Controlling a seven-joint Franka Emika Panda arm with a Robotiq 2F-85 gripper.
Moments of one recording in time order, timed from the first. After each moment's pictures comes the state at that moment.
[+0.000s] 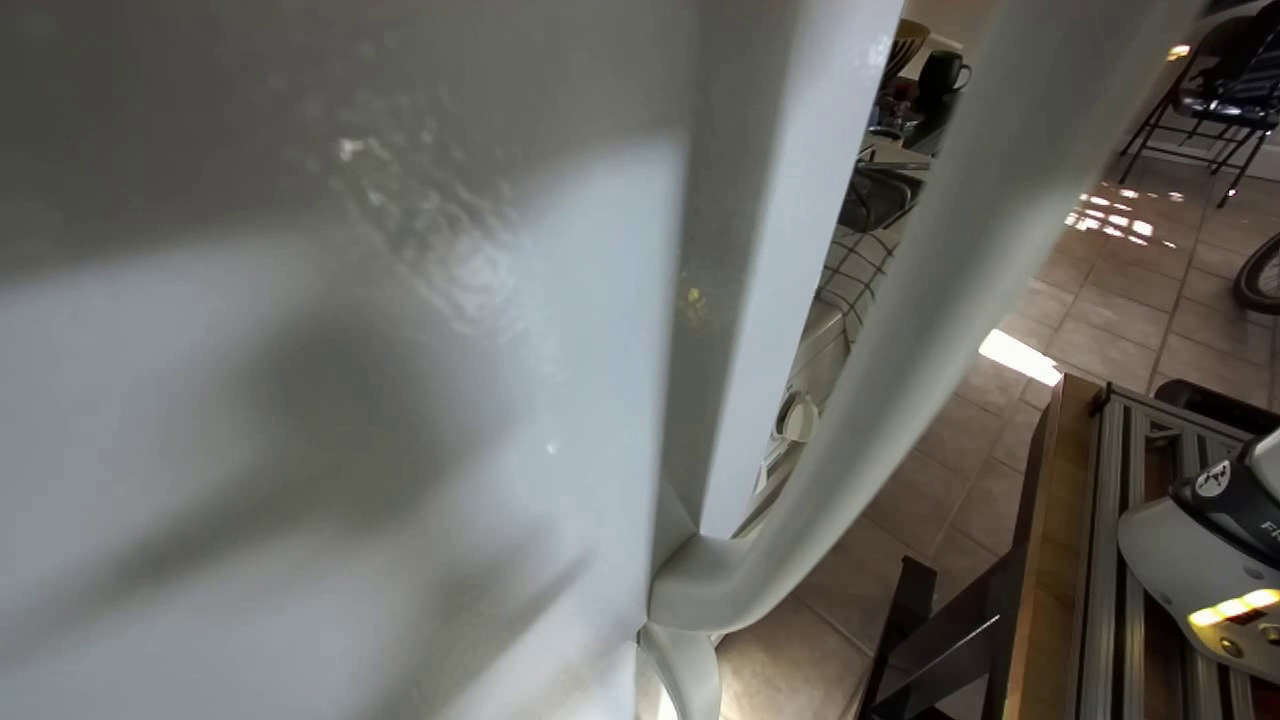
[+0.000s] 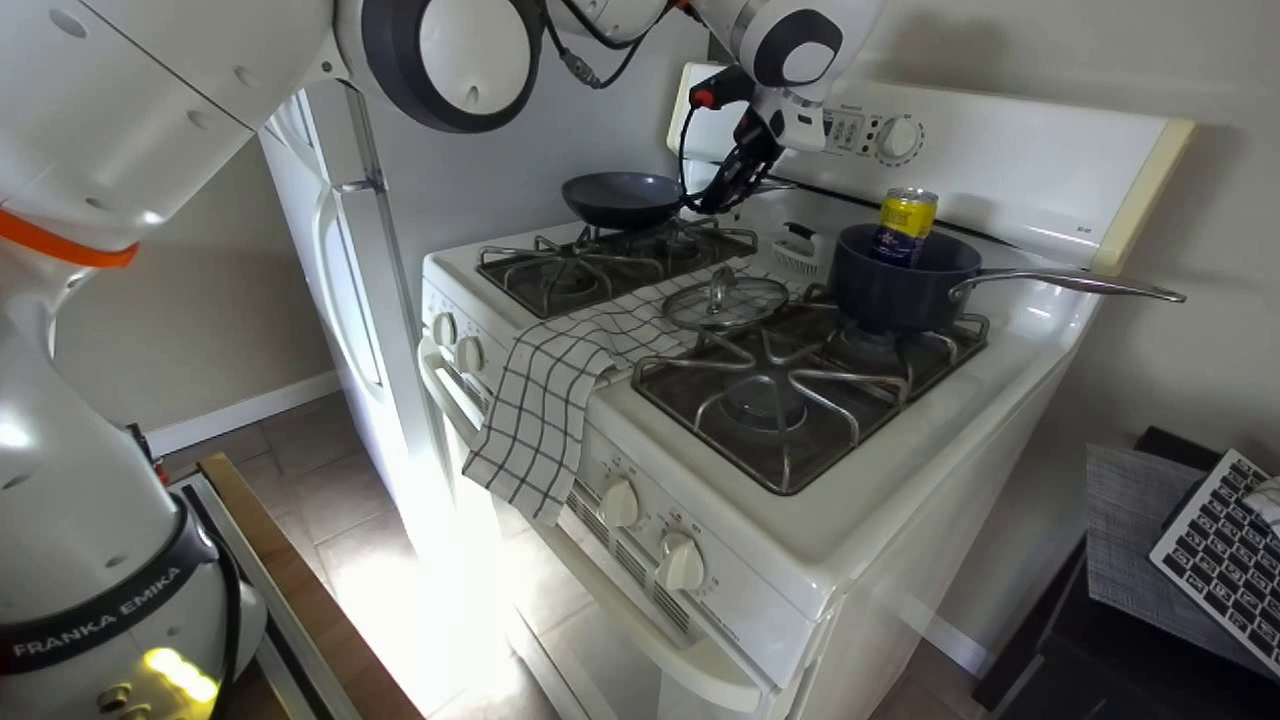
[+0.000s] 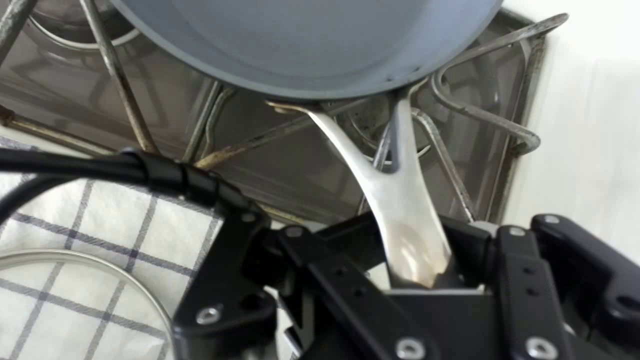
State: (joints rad) arm -0.21 0.89 0.04 -0.86 0.47 1.68 1.12
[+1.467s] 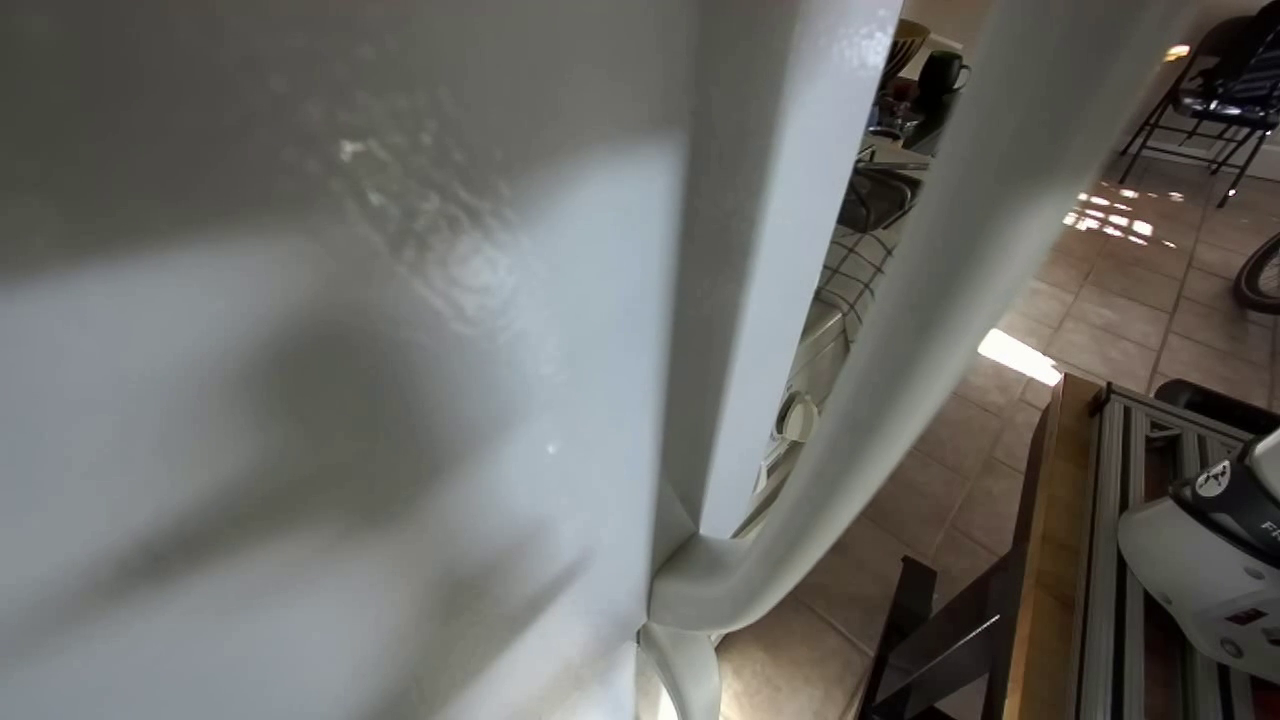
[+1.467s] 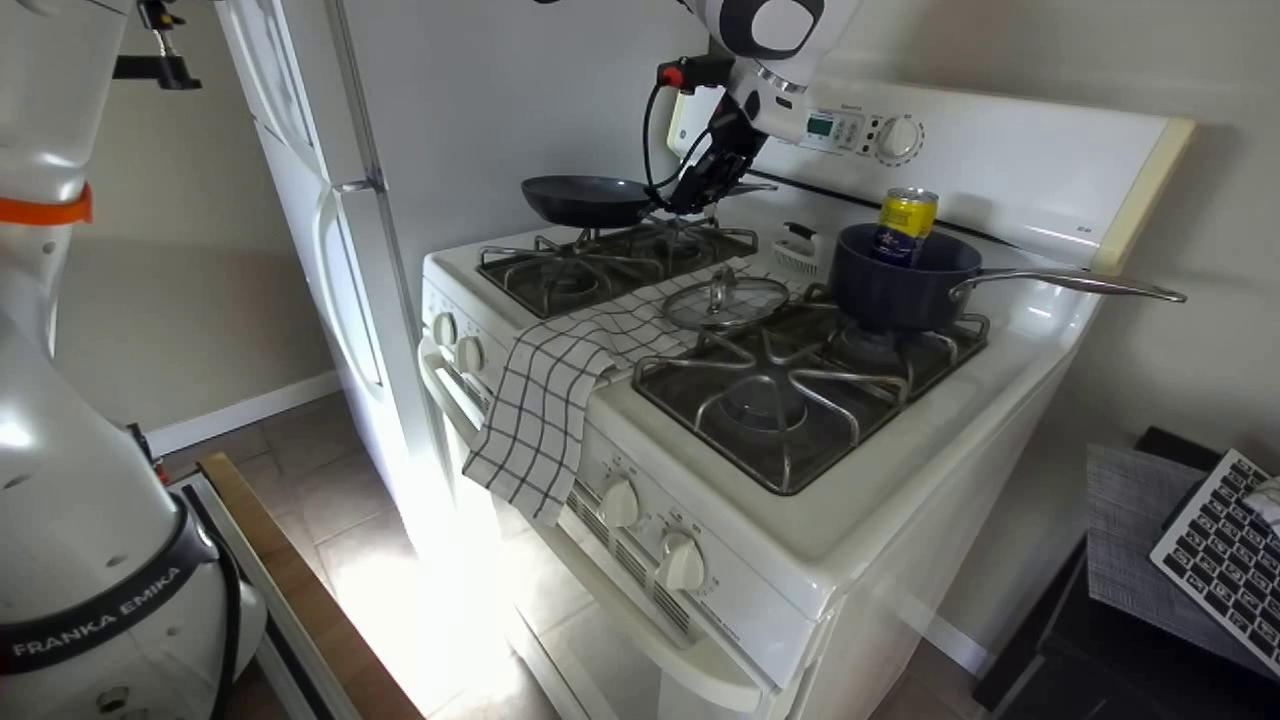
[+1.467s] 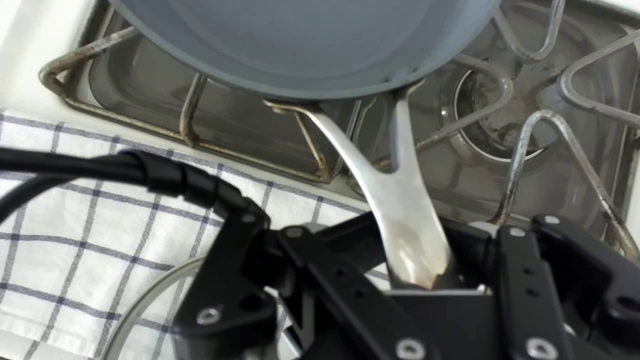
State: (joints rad) arm -0.19 0.53 -0.02 -1.39 0.47 1.75 1.08
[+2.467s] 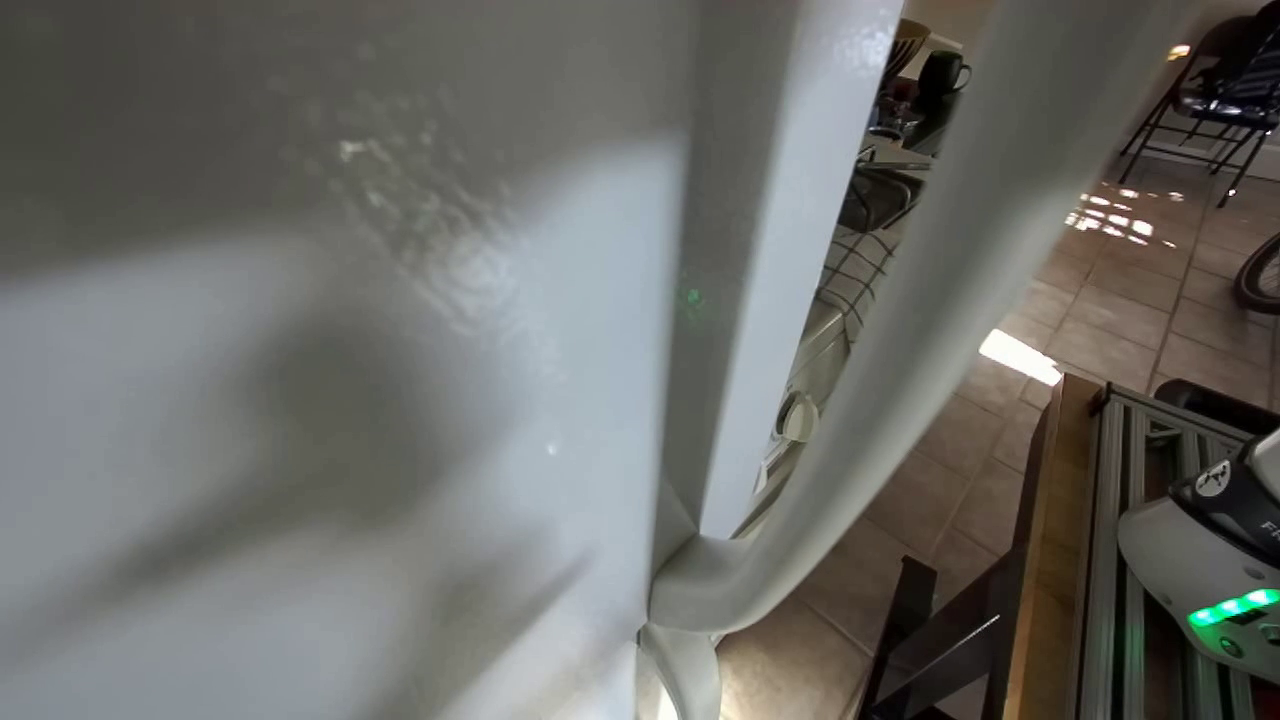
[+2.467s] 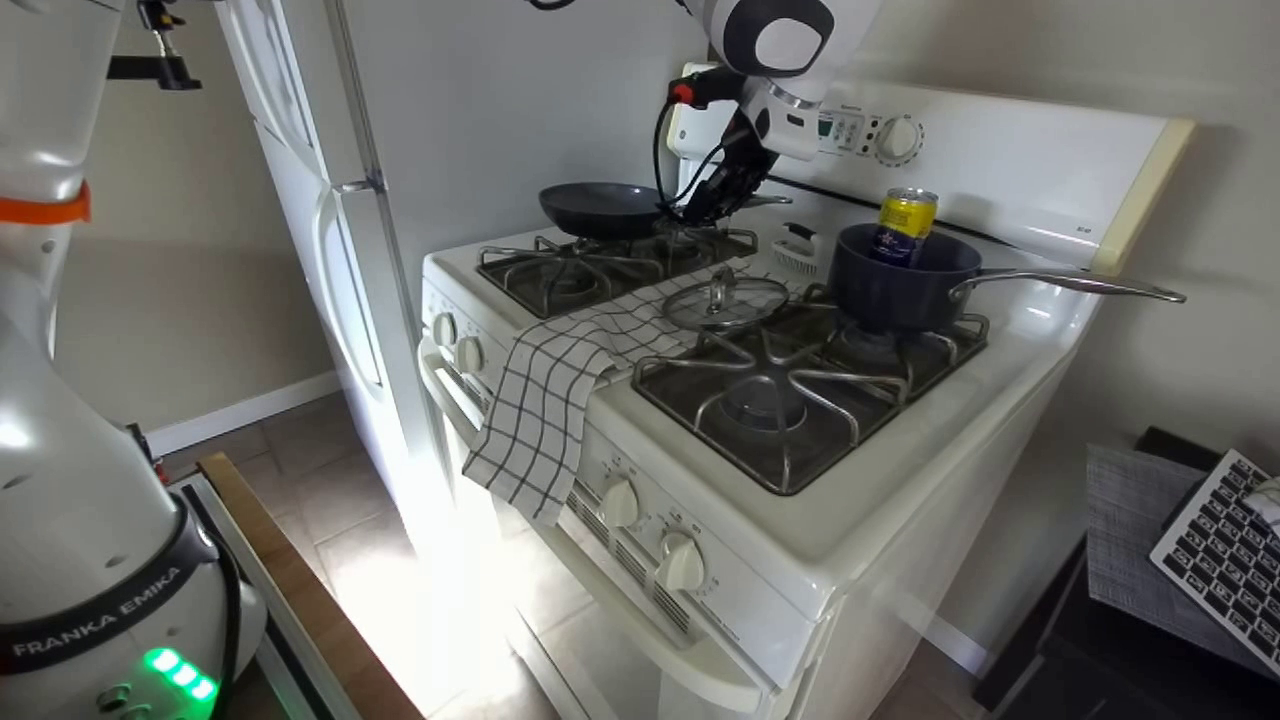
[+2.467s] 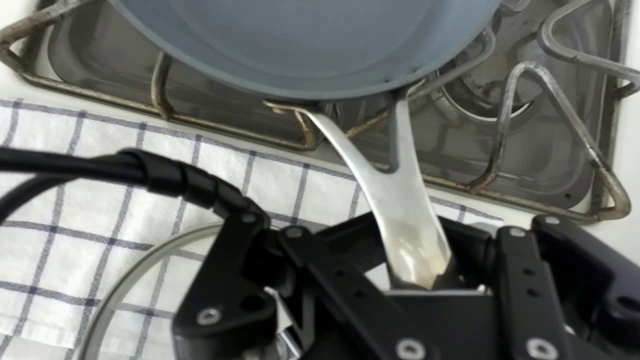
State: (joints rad) arm -0.20 0.52 -0.06 -1.45 0.52 1.83 1.05
